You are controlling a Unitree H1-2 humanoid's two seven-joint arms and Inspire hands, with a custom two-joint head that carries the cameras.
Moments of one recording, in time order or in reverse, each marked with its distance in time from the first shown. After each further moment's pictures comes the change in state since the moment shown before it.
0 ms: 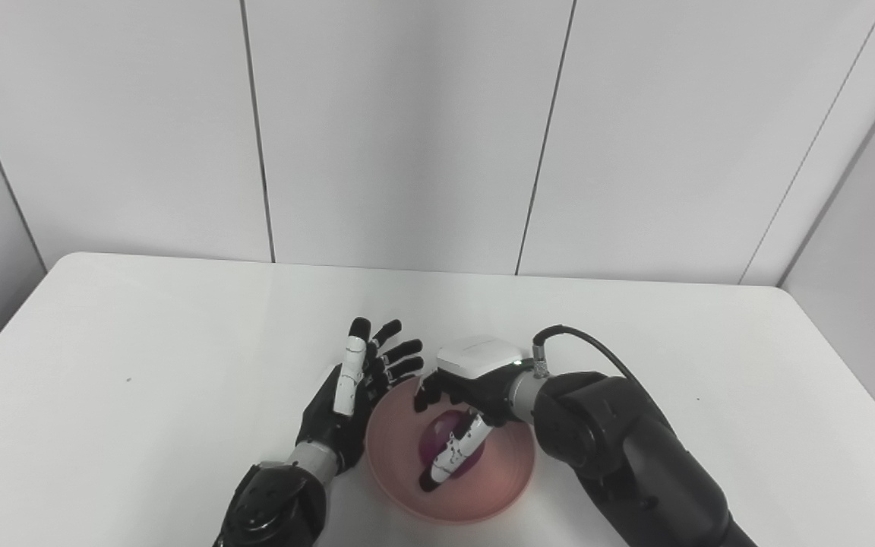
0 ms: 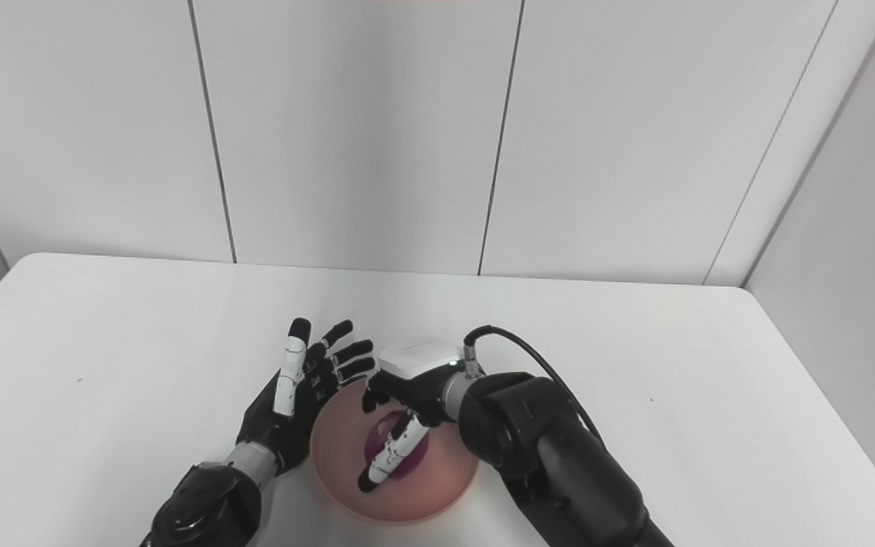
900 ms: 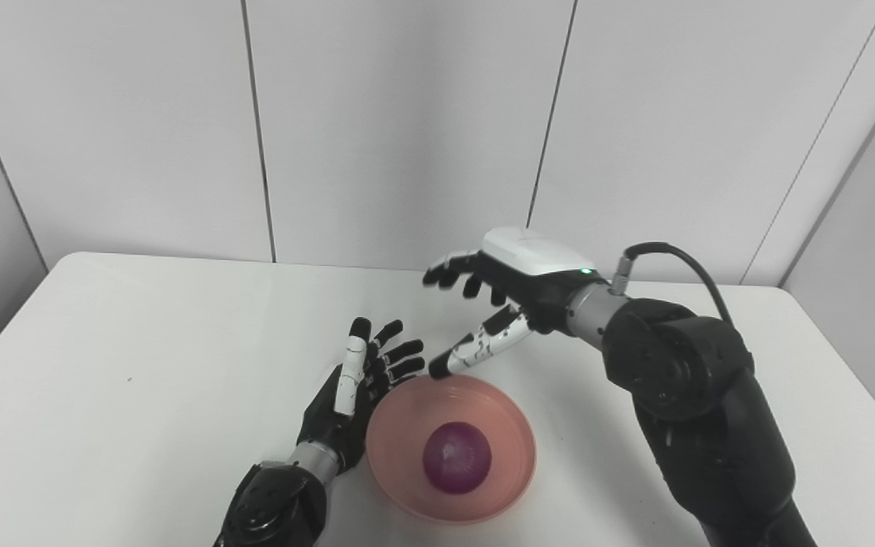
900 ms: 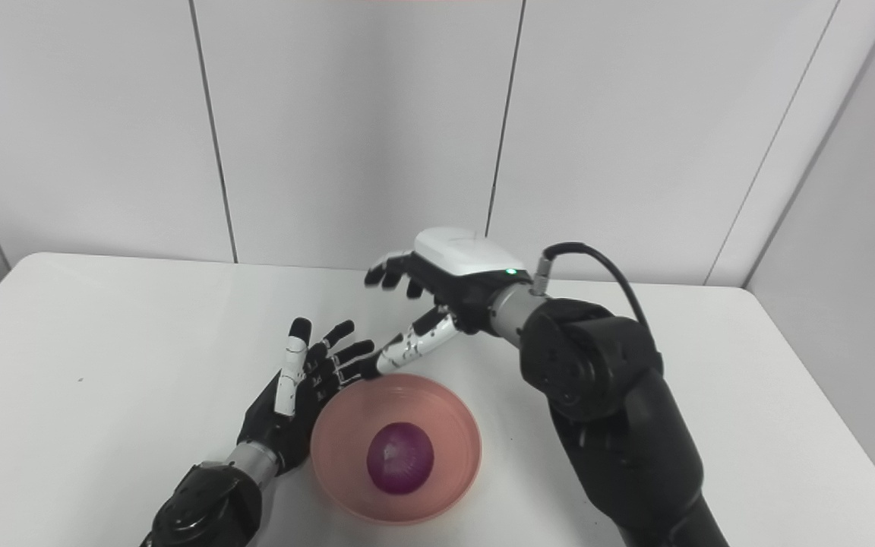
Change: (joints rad) left arm -0.002 0.001 -0.001 0.002 0.000 0.000 -0.002; right arm -0.017 0.012 -0.284 -0.177 0.138 0.040 -0.142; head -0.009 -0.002
